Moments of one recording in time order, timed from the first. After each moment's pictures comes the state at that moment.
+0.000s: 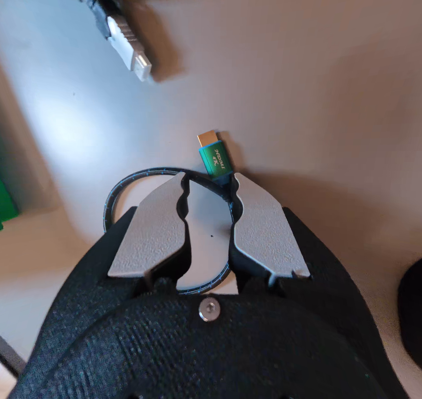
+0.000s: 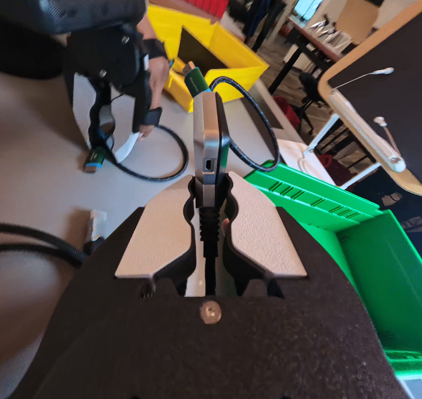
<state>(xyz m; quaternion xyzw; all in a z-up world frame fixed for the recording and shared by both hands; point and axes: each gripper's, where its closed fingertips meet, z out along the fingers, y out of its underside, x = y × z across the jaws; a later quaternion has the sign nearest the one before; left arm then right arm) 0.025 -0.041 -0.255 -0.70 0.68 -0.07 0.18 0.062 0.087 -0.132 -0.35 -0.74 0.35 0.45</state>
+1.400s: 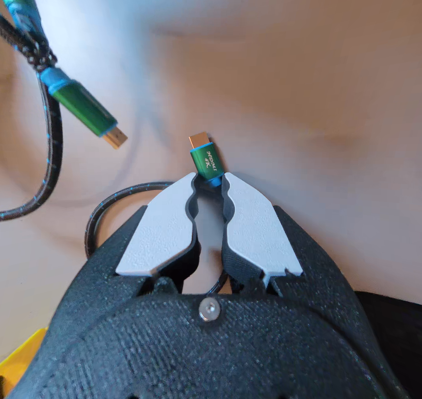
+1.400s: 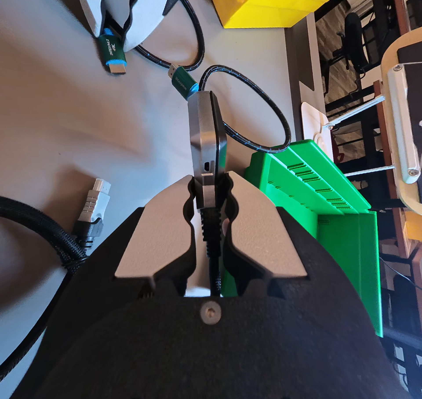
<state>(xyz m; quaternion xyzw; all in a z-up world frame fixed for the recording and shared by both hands) 0.004 -0.057 -0.259 -0.86 0.47 -0.09 0.18 0.071 0.081 -0.182 -0.30 -0.84 0.16 0.41</state>
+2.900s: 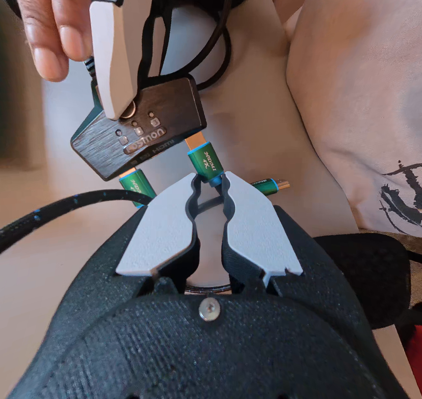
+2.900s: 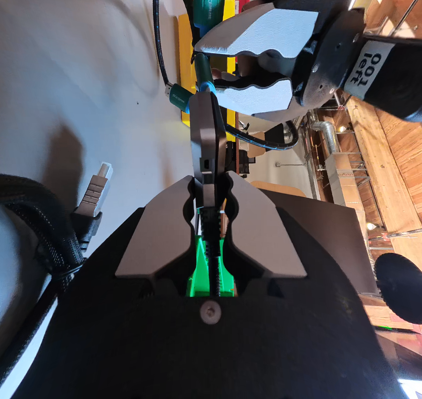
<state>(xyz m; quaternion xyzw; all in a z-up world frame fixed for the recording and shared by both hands) 0.024 -0.062 -0.183 -0.78 0.56 -0.22 0.18 0.033 0.010 -0.175 0.02 -0.75 0.06 0.66</state>
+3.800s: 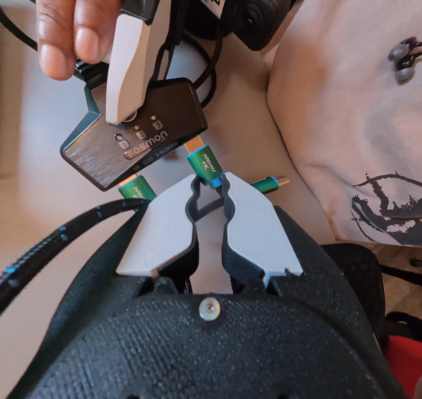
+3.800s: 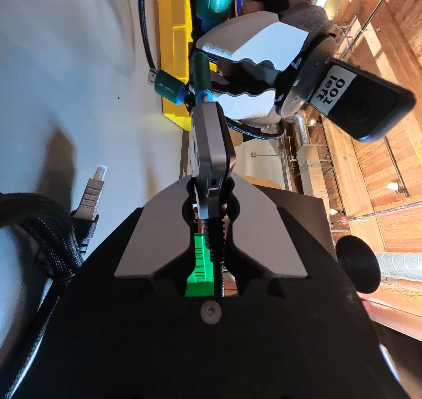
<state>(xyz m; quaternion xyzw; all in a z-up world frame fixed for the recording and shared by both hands) 0.032 -0.065 -0.178 -0.77 0.53 -0.29 0.19 0.028 0.006 -0.169 0.02 -0.71 0.02 0.71</state>
